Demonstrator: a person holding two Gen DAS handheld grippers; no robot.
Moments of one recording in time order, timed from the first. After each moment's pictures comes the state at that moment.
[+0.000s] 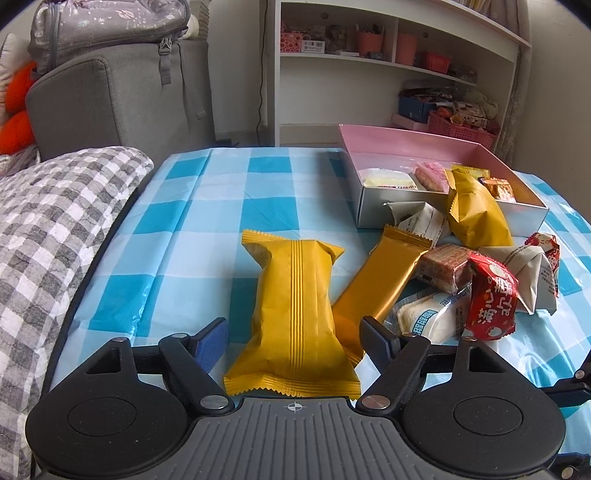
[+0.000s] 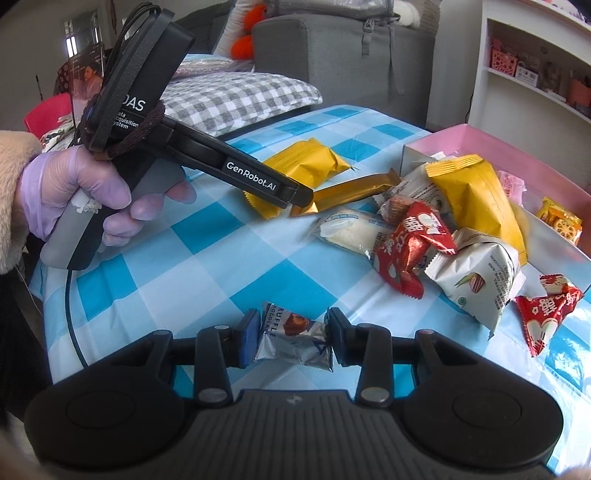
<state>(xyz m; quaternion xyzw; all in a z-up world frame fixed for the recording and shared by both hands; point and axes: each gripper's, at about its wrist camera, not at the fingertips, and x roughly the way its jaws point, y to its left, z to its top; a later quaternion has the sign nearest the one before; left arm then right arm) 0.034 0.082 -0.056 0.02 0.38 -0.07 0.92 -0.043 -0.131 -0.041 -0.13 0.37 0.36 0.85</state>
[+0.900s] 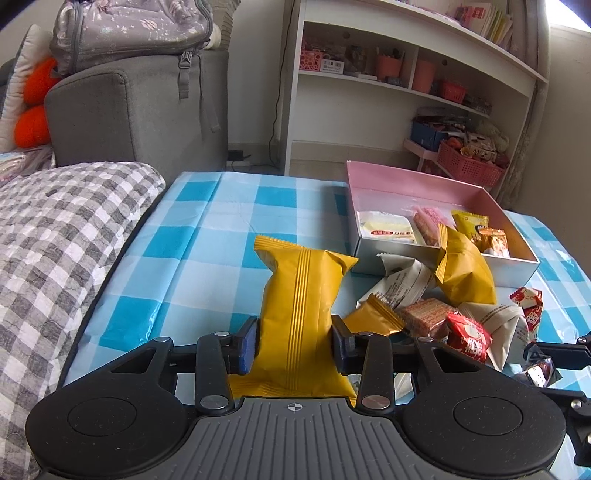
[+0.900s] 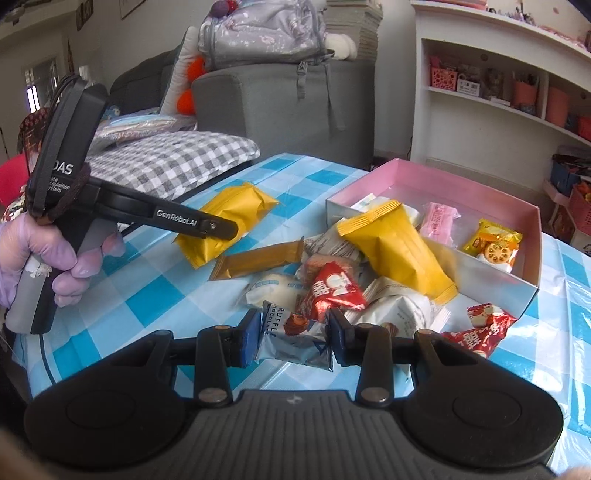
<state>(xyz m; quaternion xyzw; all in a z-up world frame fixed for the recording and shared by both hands) 0.039 0.080 -0.018 -0.03 0.36 -0.05 0.93 -0.014 -0.167 -0.007 -0.06 0.32 0.29 0.90</state>
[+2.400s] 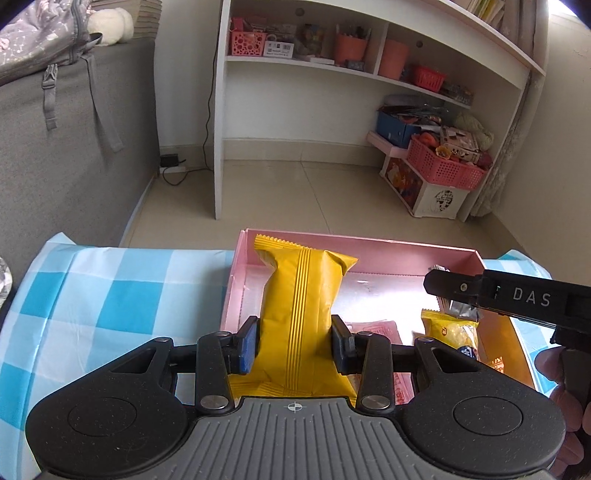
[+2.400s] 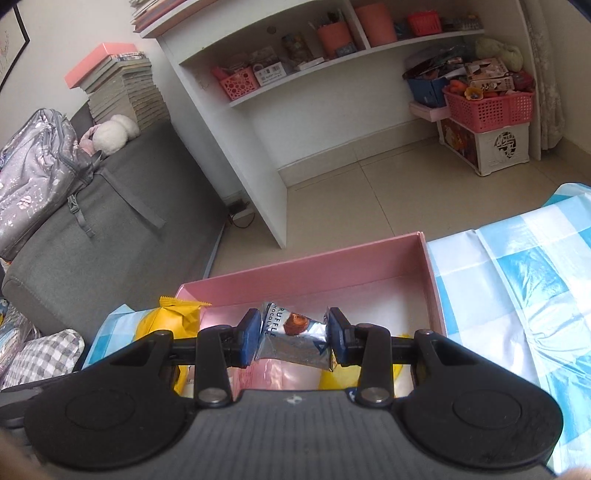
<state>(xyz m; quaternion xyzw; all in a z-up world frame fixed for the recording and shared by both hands) 0.228 -0.028 -0.019 -0.03 0.39 -0.11 0.91 0.188 -0.243 -0.017 0.19 0.35 0.09 0.92</state>
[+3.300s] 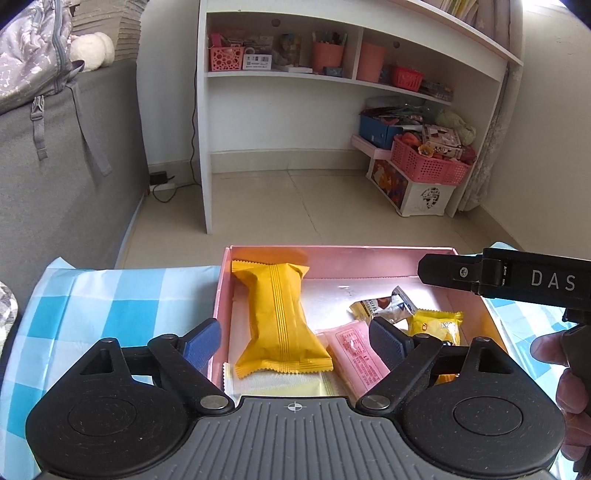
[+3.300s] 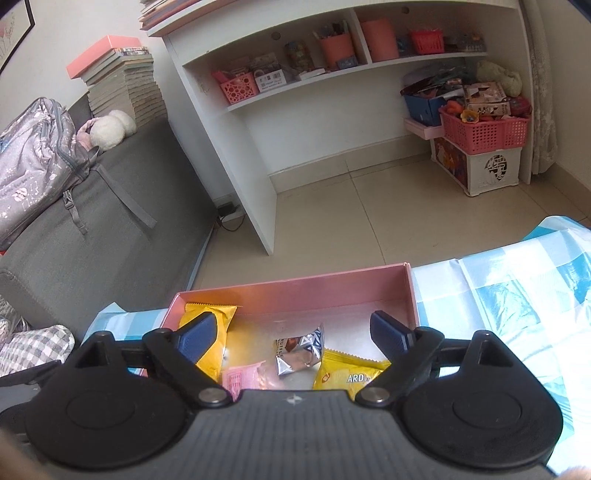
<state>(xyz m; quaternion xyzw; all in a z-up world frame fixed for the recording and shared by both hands) 0.209 -0.036 0.006 0.00 0.38 -0.13 0.92 0.176 -0.241 0.014 0.15 0.35 0.08 0.92</state>
